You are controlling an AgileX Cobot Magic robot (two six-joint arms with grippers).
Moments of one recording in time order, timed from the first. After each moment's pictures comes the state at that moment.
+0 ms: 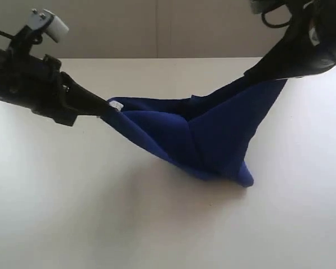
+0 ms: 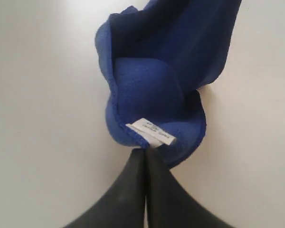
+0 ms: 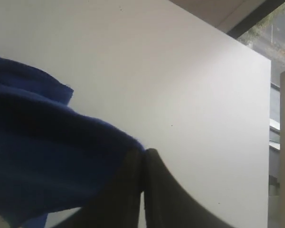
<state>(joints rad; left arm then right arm) -0.28 1.36 -0.94 -1.02 0.81 1.25 0.38 1.33 -1.11 -0.62 0.79 0.38</state>
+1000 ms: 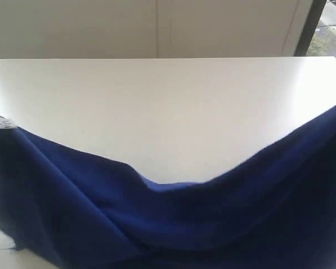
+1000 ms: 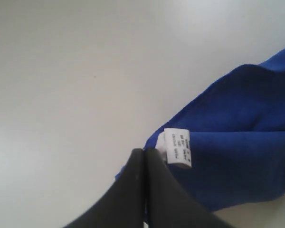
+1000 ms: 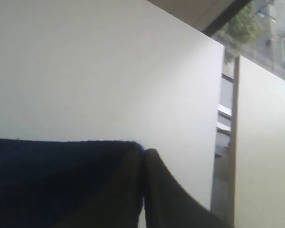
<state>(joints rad) -0.28 0.86 -0.85 -0.25 0.90 0.58 0.46 0.84 -0.96 -0.61 1.08 0.27</state>
